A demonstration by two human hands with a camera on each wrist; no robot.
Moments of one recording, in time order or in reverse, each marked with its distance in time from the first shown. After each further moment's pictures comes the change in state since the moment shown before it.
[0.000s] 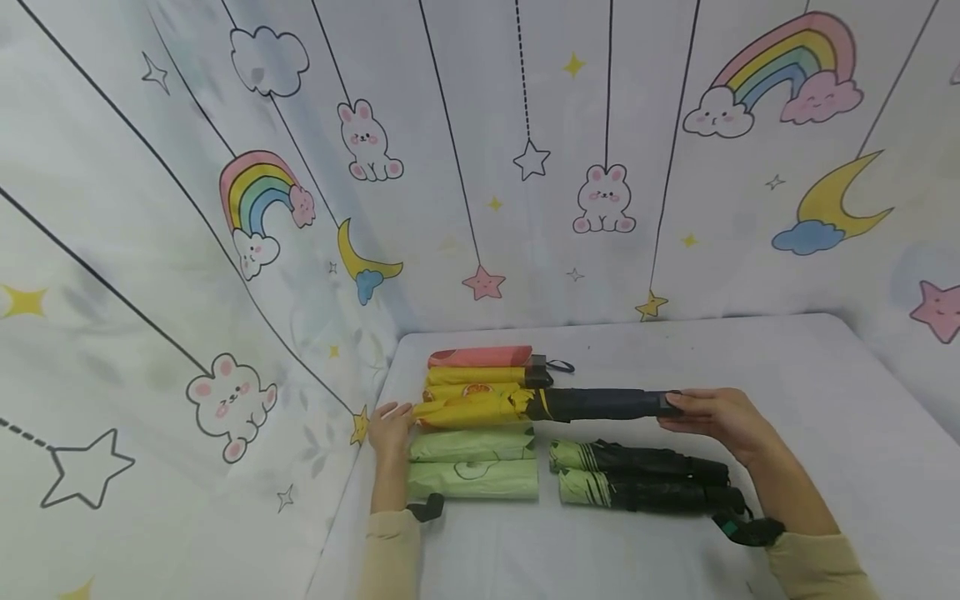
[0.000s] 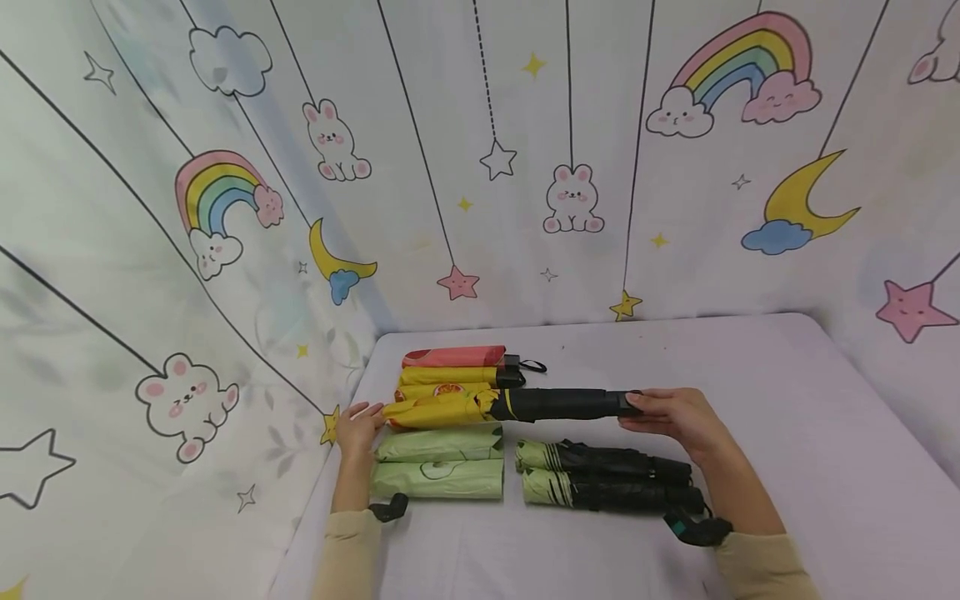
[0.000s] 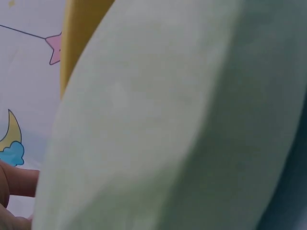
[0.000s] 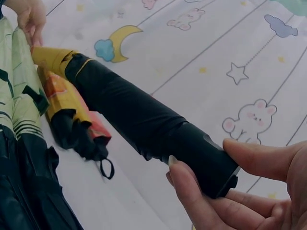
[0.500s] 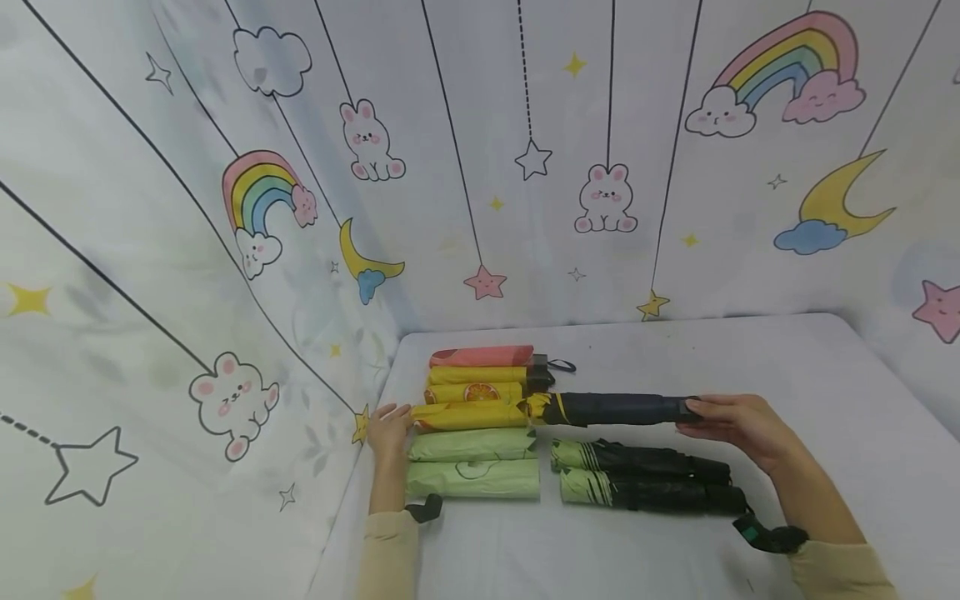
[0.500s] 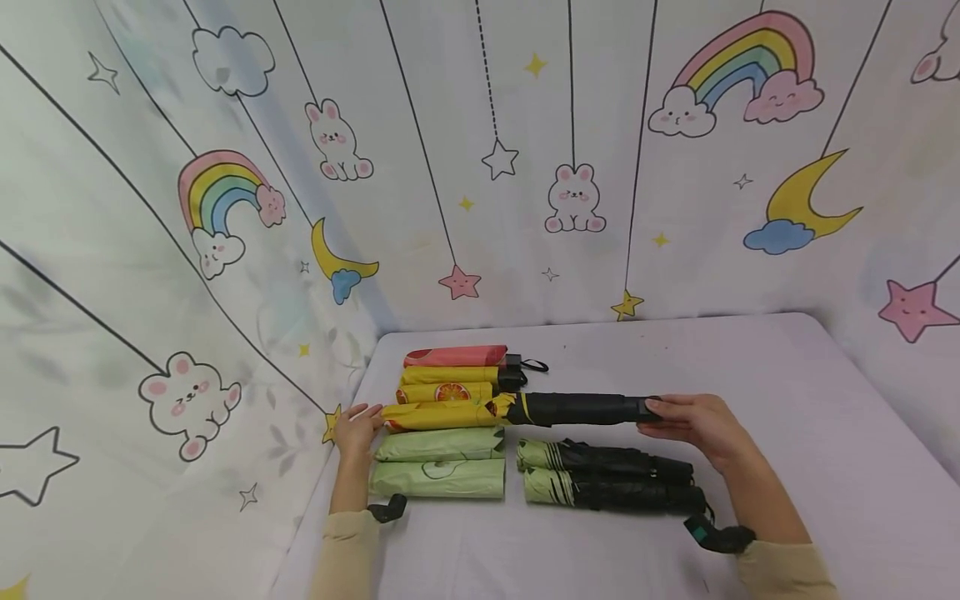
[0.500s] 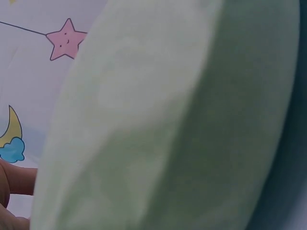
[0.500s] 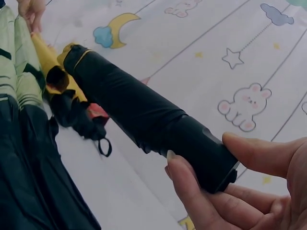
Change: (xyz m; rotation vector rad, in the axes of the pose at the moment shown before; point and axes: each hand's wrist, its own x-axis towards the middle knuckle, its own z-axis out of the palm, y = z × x) left_hand 0.000 -0.001 -0.007 0.042 -0.009 0.018; right_hand -0.008 0.011 -0.023 -0.056 -0.002 0.051
